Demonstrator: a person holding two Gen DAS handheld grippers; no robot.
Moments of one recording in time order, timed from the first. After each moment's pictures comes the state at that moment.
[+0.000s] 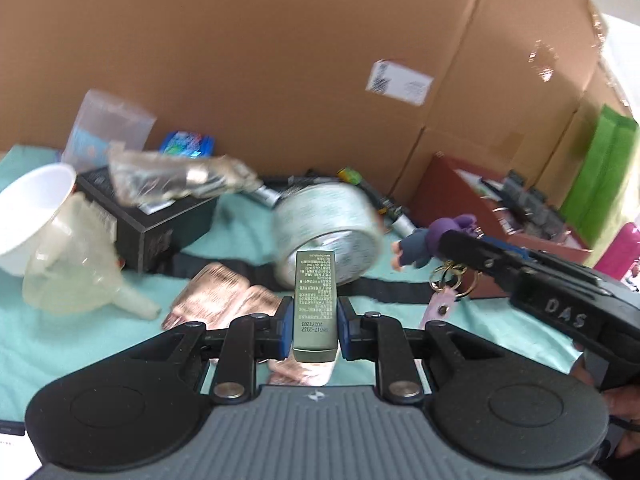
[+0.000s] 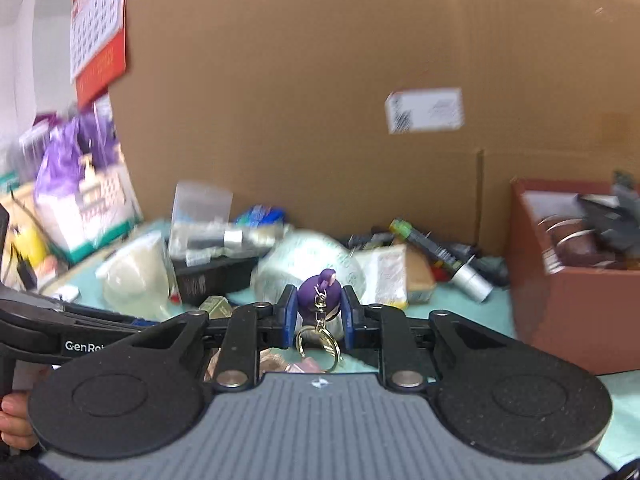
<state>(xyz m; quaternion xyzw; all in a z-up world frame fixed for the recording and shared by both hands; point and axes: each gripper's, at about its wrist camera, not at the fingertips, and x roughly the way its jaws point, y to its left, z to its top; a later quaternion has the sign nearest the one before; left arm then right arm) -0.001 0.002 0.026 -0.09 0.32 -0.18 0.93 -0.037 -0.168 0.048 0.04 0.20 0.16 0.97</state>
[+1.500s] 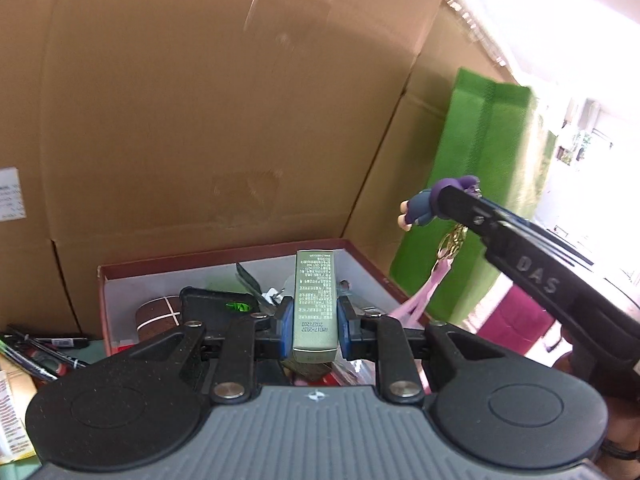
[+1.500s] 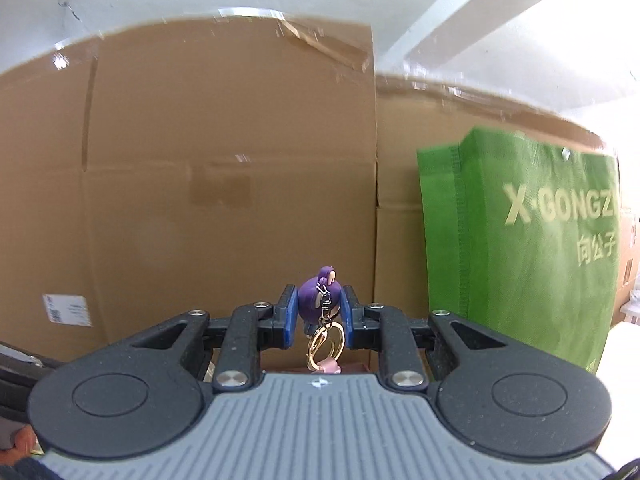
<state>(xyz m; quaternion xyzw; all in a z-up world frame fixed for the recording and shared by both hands) 0.097 -0.294 0.089 -0.05 0.28 -0.37 0.88 -0.024 -0.417 0.146 0.01 0.04 -0.14 0.99</state>
